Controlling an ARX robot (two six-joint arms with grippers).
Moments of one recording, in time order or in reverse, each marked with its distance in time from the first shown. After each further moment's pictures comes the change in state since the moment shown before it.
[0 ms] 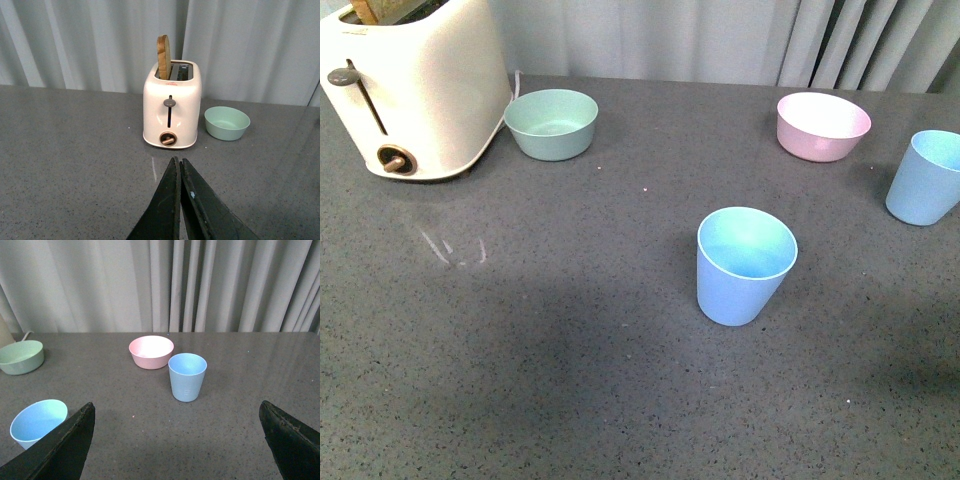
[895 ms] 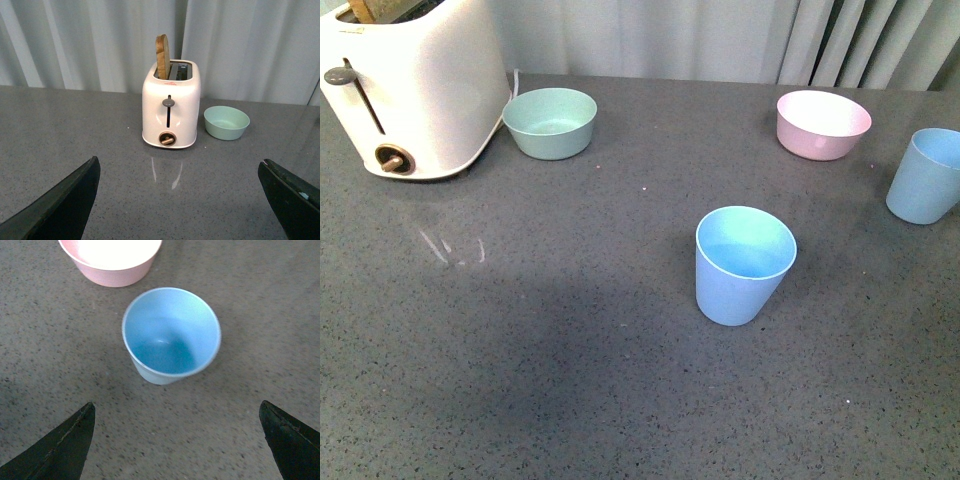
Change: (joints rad) left arm 0.000 0.000 0.000 -0.001 0.000 0.002; right arm -0.121 1.693 0.837 0.237 -0.098 -0.257
